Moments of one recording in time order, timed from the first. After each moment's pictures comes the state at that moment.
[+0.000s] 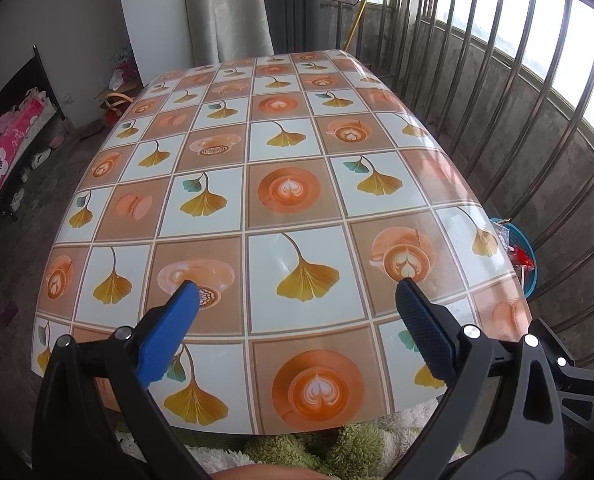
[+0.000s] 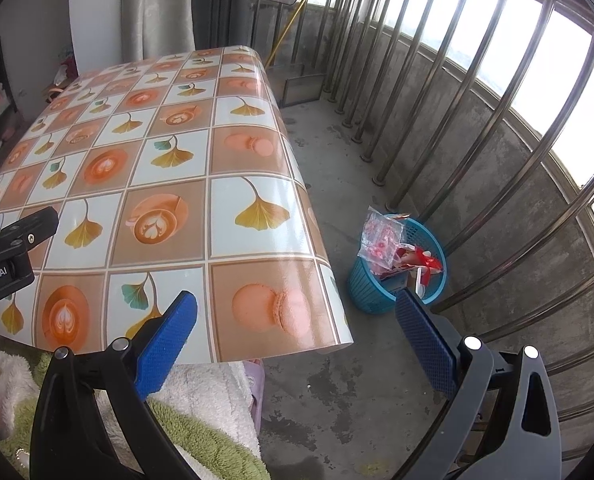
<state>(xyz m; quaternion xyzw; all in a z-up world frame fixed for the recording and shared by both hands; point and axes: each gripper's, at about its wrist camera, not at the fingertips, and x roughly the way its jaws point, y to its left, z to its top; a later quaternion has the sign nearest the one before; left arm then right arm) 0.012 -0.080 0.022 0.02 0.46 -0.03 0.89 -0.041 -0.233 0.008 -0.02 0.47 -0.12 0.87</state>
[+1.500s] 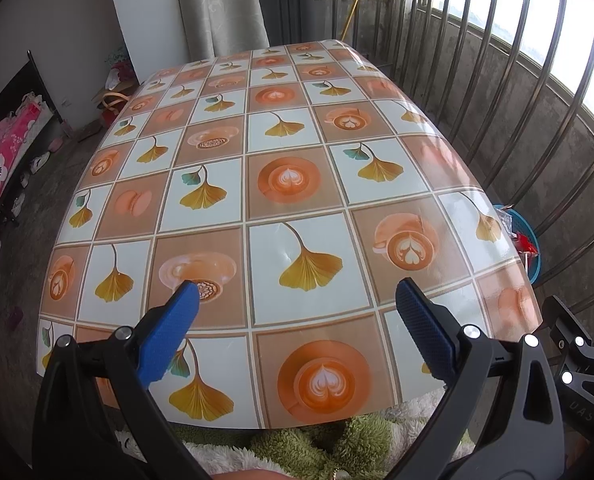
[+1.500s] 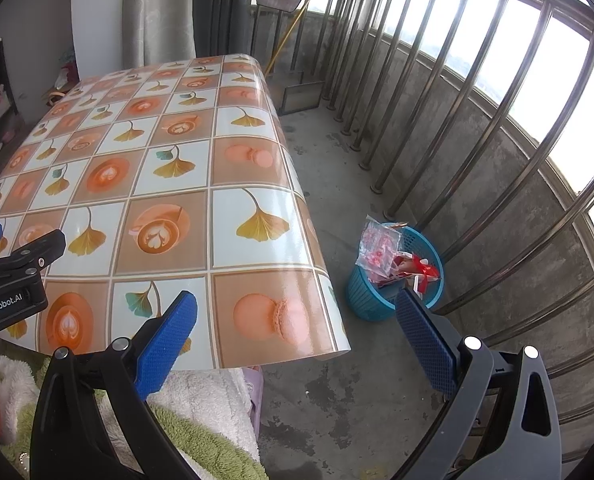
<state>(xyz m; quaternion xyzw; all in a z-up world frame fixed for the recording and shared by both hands) 0.011 -0.082 0.019 0.04 0.47 -0.03 0.88 -0.041 -0.231 0.015 -0.02 0.46 -0.13 0.88</state>
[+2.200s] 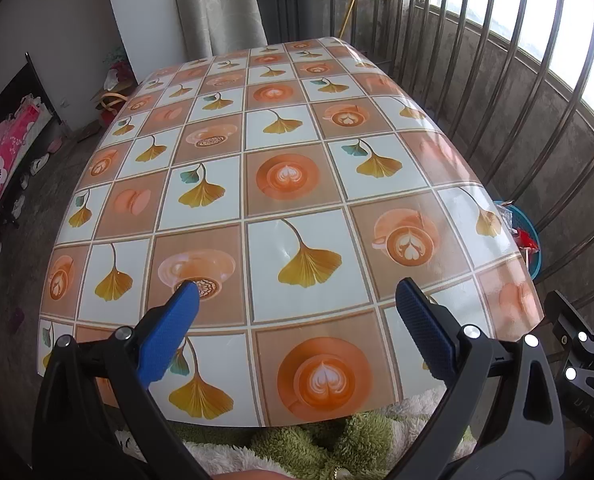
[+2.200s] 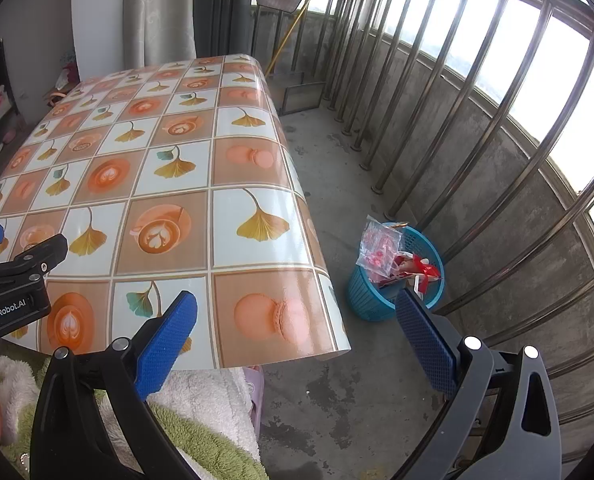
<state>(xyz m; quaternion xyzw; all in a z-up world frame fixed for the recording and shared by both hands) 0.008 -0.083 0.016 0.04 0.47 -0.03 0.88 -0.041 -0.230 0.016 -0.02 0.46 -0.13 0.88</state>
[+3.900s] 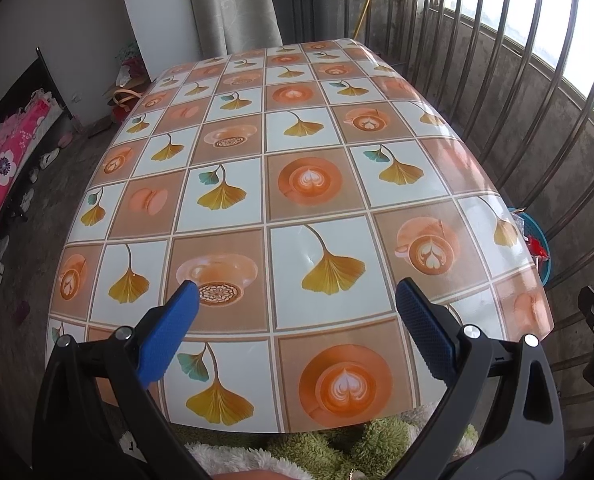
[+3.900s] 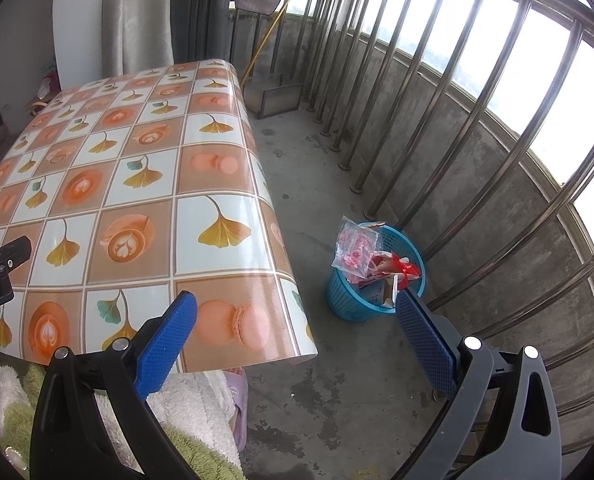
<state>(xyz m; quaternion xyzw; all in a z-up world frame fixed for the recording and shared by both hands) 0.016 -0.070 0.022 0.04 0.47 -0.01 0.88 -0.045 -0.251 0.019 -0.02 0.45 -0.16 0.88</state>
